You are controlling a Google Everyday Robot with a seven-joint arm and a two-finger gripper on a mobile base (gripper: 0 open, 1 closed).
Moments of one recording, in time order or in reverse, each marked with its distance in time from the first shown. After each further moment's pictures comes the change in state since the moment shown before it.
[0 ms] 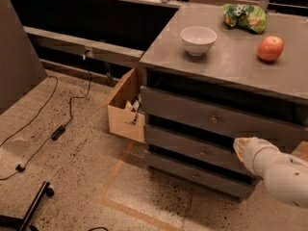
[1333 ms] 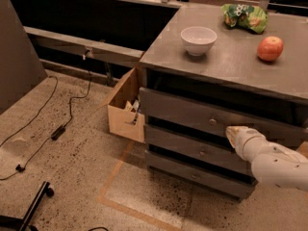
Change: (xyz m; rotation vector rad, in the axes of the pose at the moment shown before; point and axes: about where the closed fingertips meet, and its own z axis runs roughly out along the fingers) arm 0.001 -0.023 0.069 0.105 -0.043 -0.096
